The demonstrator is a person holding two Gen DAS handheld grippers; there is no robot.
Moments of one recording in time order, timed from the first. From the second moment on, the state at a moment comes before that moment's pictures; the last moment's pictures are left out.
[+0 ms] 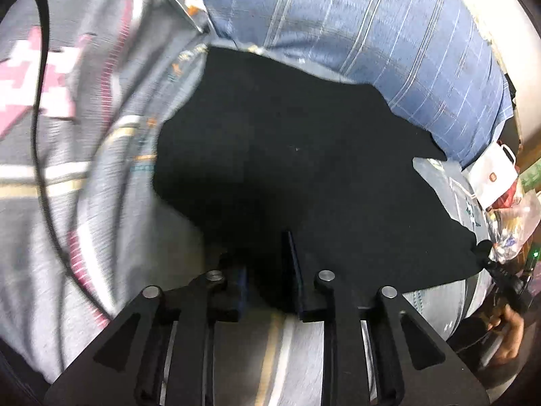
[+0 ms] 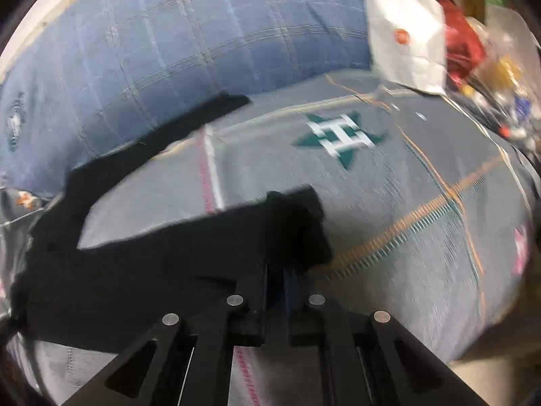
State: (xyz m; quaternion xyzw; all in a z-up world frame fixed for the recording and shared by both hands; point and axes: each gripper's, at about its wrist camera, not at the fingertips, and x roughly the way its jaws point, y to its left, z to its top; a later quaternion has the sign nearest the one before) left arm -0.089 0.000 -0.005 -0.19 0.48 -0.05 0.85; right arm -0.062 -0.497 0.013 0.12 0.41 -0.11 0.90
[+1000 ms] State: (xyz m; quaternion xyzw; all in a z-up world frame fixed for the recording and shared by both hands) left arm -0.050 0.009 0.039 -0.12 0.44 -0.03 0.89; right arm 0.039 -0.324 0.047 -0.01 0.36 0.24 0.90
